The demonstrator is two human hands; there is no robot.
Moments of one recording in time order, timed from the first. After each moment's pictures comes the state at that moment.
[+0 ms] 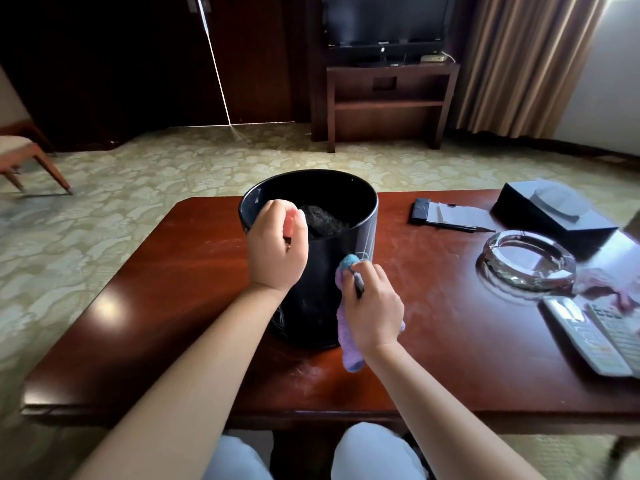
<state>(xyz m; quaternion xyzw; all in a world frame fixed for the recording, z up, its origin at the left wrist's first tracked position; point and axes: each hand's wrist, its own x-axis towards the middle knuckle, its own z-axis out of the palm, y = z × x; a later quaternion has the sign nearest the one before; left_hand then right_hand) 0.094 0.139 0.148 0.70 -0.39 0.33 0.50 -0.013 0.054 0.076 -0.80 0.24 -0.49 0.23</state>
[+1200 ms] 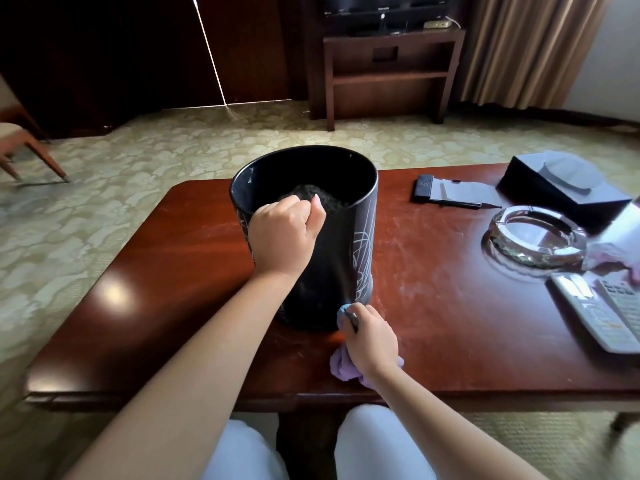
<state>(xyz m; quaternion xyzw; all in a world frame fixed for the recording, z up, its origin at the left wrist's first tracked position) 0.101 0.122 0.134 0.72 -0.41 0.47 0.29 -0.033 0.055 -0.015 -0.88 0.33 -0.18 0.29</state>
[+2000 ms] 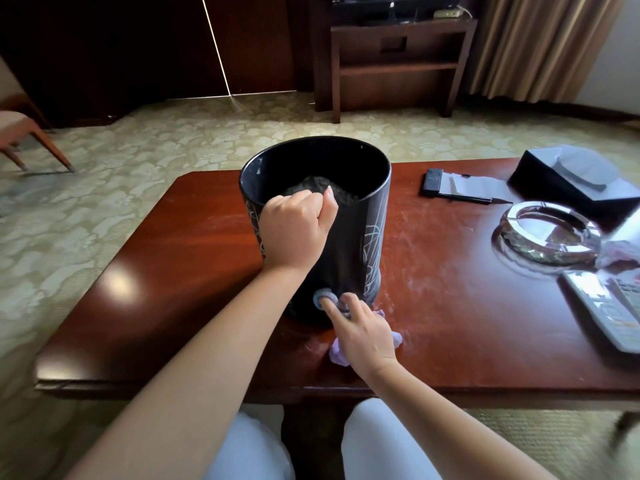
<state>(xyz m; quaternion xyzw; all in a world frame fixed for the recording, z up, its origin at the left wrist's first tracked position) 0.103 0.122 0.131 0.71 -0.41 0.49 0.30 -0.024 0.069 -0.017 -0.97 0.09 -0.20 0.10</state>
